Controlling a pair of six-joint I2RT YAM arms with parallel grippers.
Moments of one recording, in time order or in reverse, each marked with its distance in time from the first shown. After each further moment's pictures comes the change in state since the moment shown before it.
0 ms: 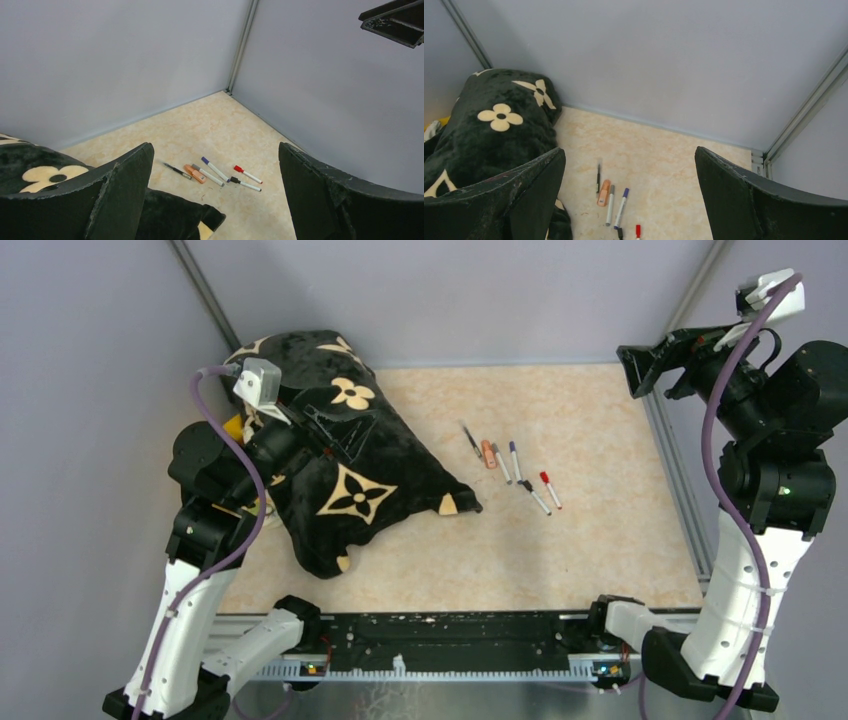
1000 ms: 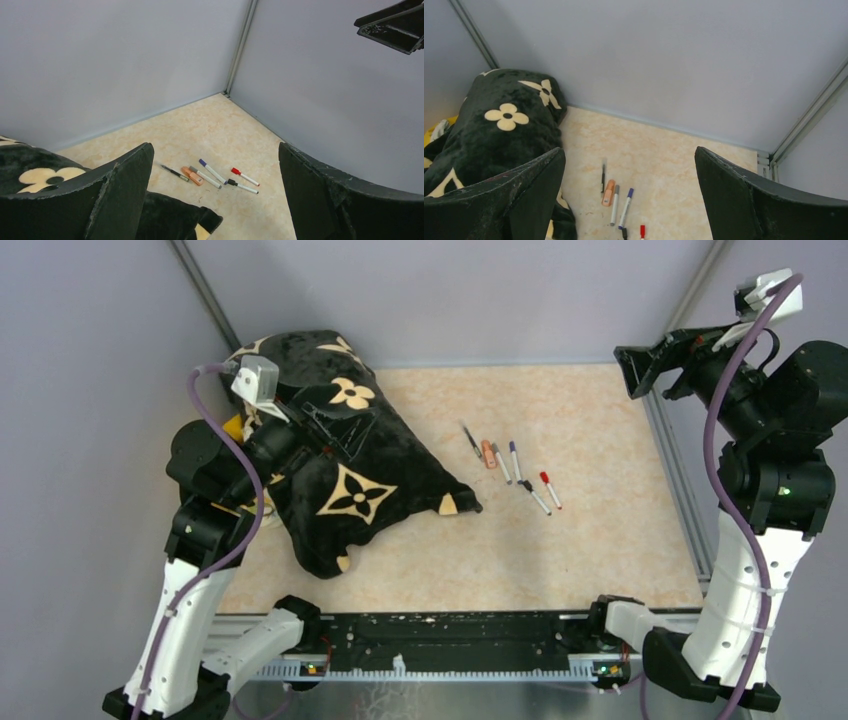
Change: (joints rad) left arm 0.000 0.008 0.018 0.000 0.000 -0.018; right arm 0.010 0.000 0.000 0.000 -0.004 0.014
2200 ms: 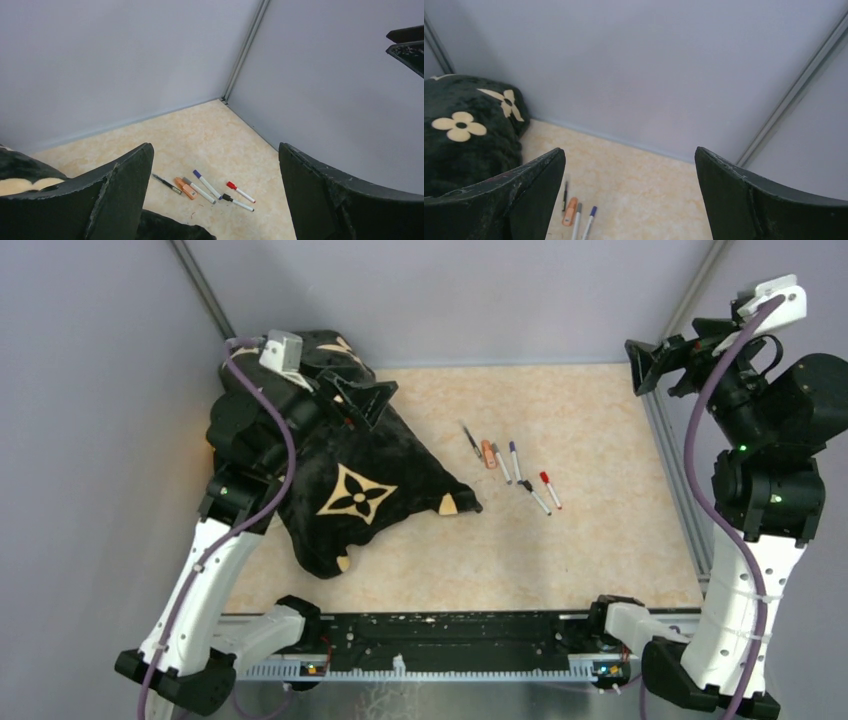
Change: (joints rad) left arm 0.000 0.154 -0.065 0.195 -0.030 -0.093; right arm 0.005 -0.045 -0.129 0.156 0.080 -0.135
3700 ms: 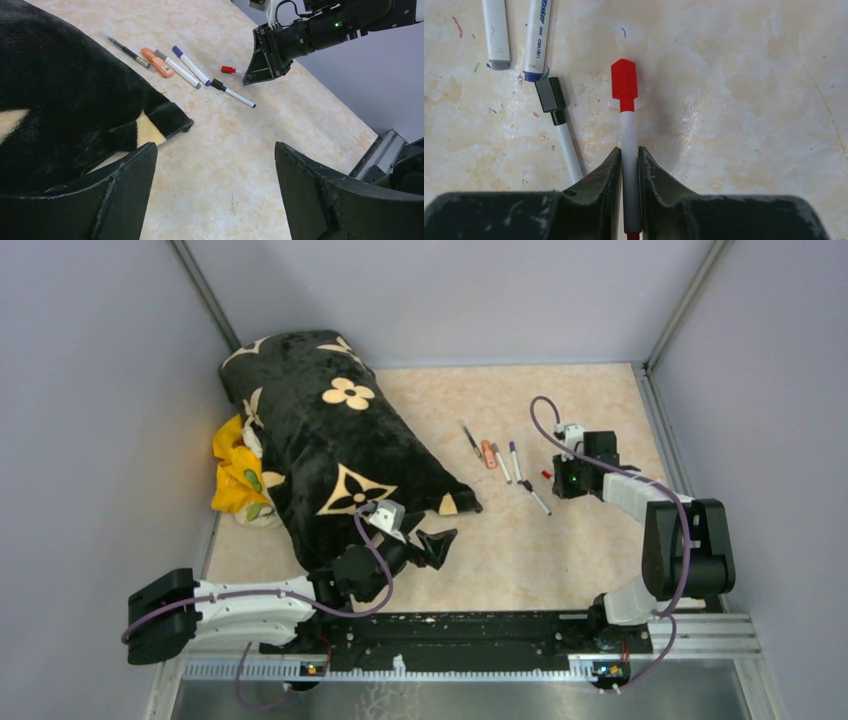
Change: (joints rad) left arm -0.847 -0.065 -1.044 0.814 -0.850 0.020; right arm 0.185 0.465 -0.989 0.402 0.188 -0.068
